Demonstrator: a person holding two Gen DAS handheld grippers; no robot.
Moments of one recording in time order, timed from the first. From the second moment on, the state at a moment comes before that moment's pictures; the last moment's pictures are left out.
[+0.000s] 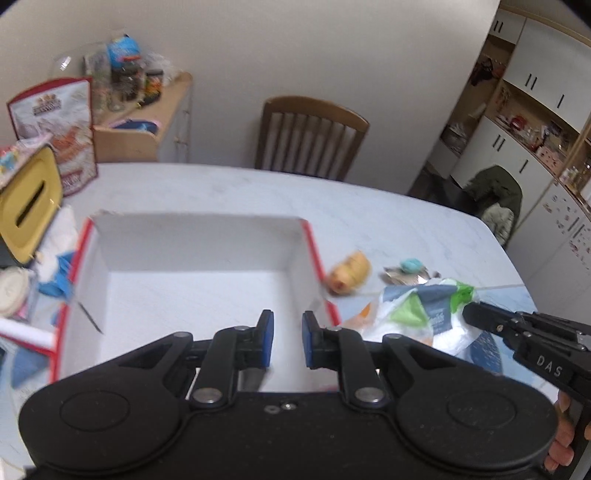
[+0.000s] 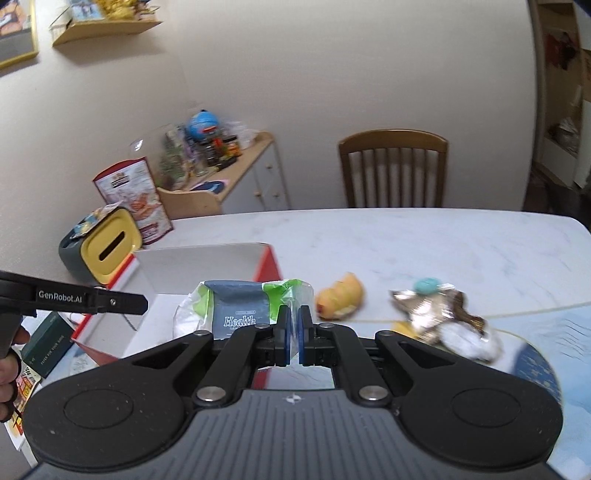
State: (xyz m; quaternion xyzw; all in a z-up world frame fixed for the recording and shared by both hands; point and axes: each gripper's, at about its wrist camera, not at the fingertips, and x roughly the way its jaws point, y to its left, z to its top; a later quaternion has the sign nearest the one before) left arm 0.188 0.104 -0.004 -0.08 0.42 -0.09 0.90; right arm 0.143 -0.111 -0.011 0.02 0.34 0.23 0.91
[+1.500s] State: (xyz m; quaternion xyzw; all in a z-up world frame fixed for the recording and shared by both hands) left arm 0.199 0.181 -0.067 -0.07 0.46 -0.10 0.88; right arm 0.175 0.045 -0.083 -0.03 0.44 0.29 0.85
